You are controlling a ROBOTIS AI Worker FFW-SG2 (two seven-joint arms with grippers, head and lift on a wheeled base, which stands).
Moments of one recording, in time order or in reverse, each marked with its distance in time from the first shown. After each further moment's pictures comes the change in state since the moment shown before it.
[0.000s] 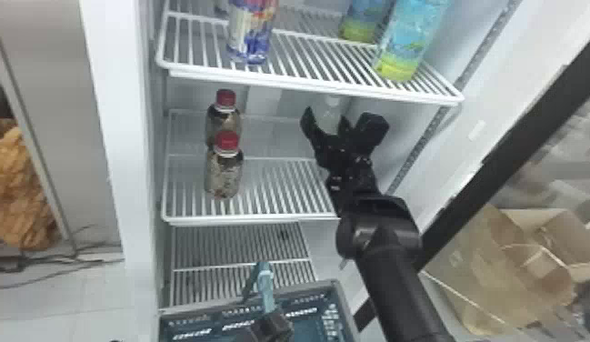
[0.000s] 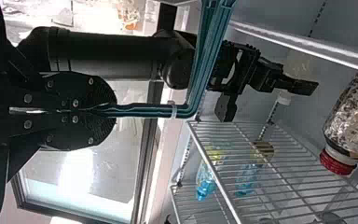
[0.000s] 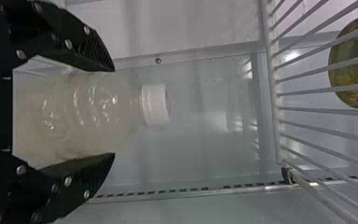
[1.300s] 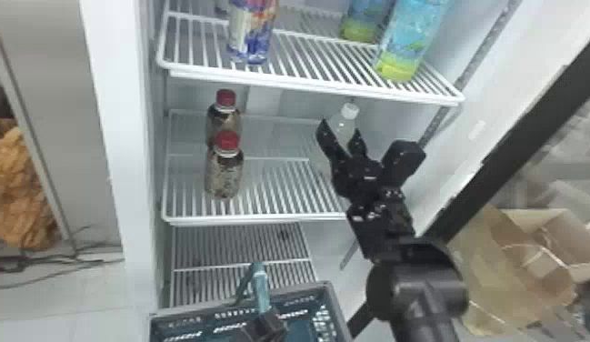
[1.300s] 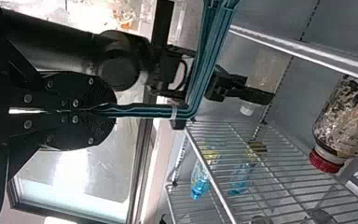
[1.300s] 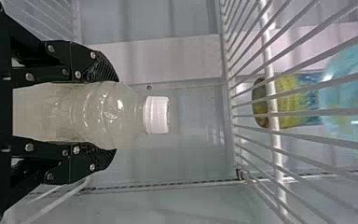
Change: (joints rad) left arm 0.014 0.001 0.007 0.000 0.008 -0.011 -0.003; right arm 0.397 -0.014 -0.064 -0.604 -0.017 0.161 0.046
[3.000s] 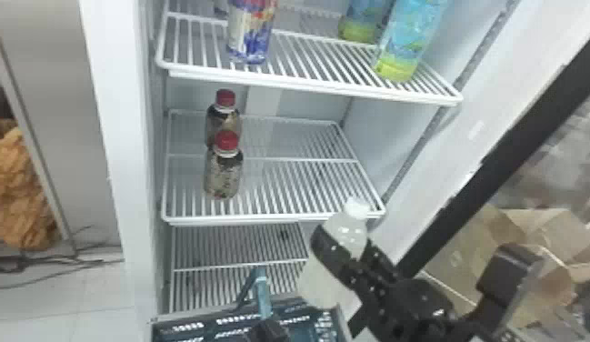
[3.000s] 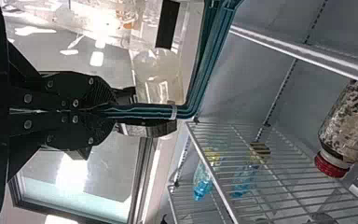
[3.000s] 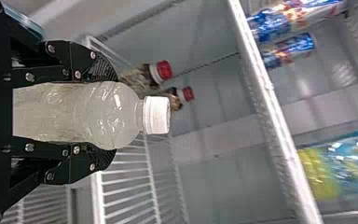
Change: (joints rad) left arm 0.015 -0.007 0.008 0.000 -0.008 0.021 -0.001; right arm 0.841 0.077 -0.138 -0.977 -0.271 0.520 0.089
